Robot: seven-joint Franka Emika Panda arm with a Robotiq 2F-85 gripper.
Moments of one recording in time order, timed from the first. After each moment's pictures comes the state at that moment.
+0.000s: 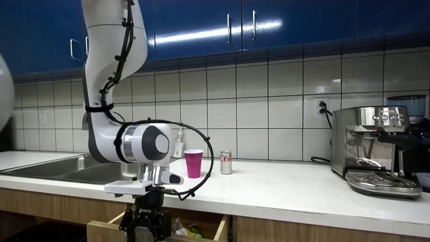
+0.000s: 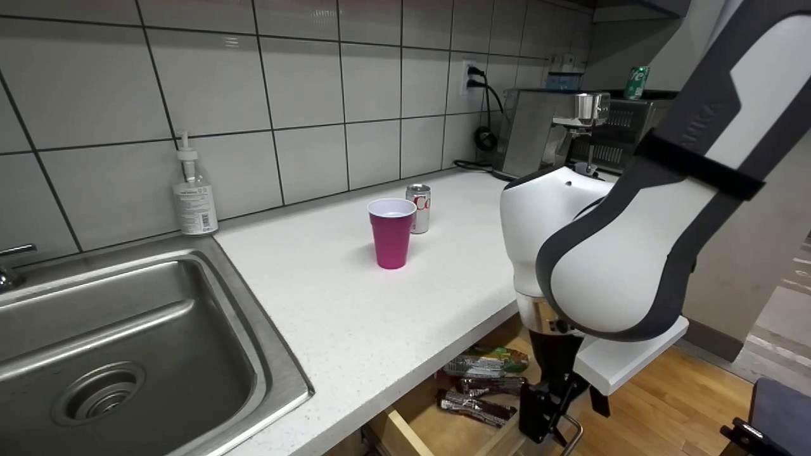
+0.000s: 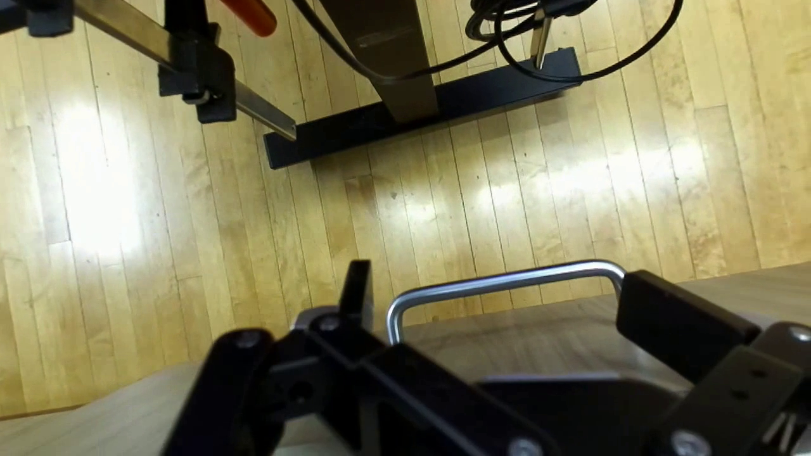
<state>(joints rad) 0.09 0.35 -0.03 -2.52 -0.02 2.50 0.25</state>
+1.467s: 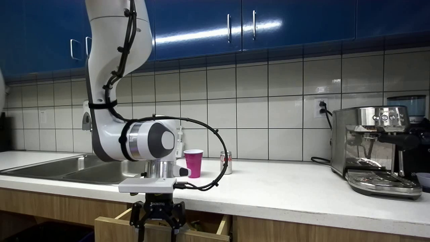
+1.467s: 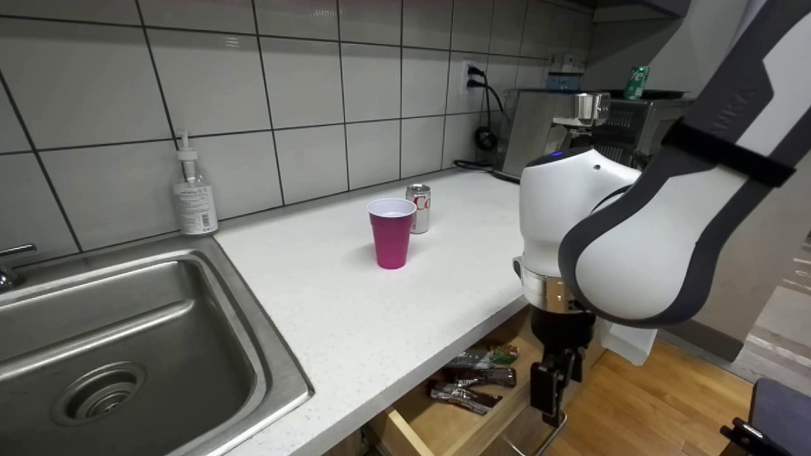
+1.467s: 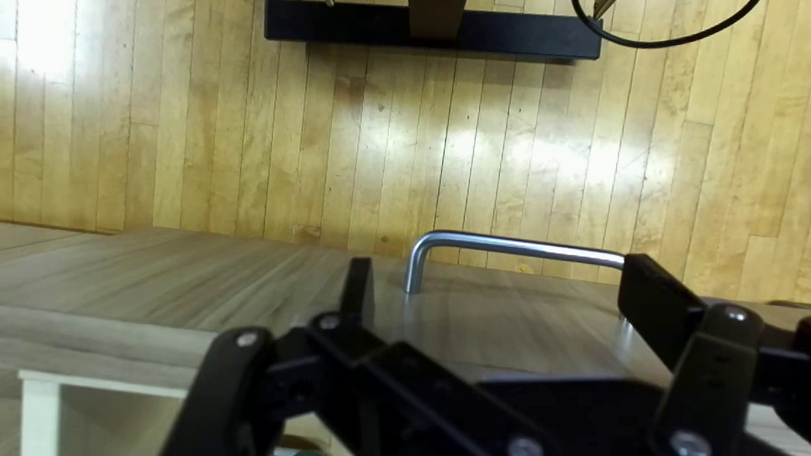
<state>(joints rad) 0.02 0.31 -0.03 -2.55 -0.09 2.65 -0.07</state>
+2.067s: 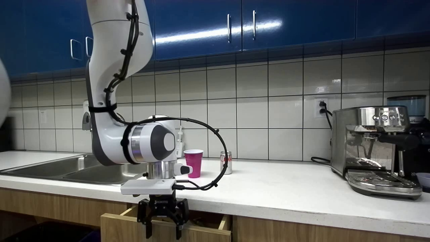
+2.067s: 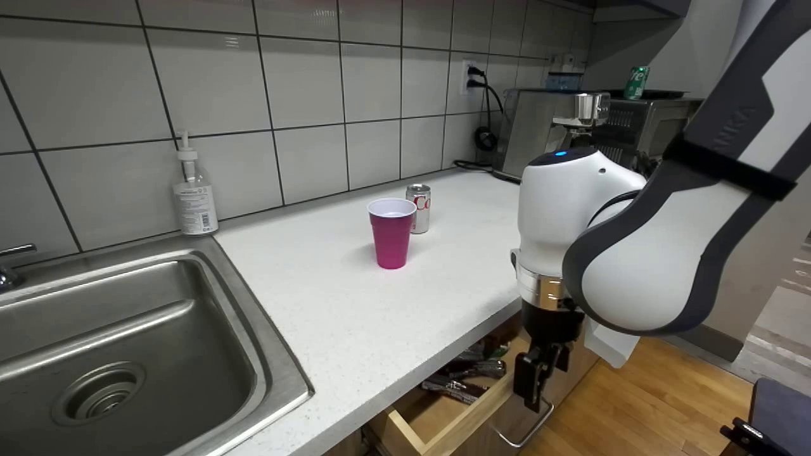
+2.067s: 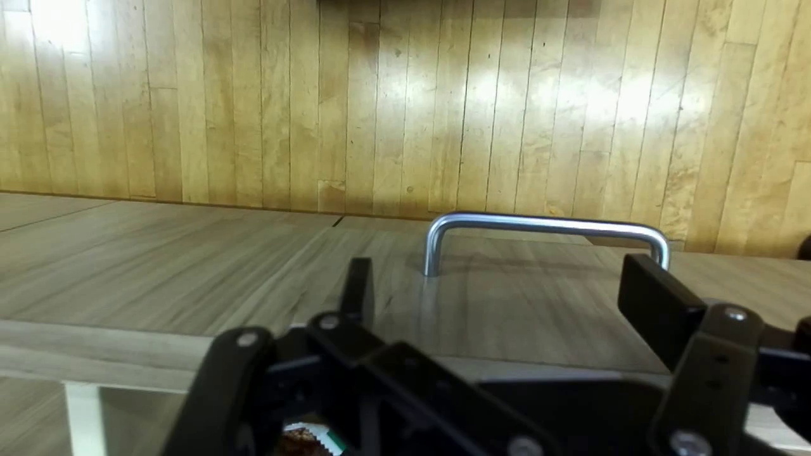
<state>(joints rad) 0.06 0.33 -0.07 -2.54 -0.16 2.75 0.06</state>
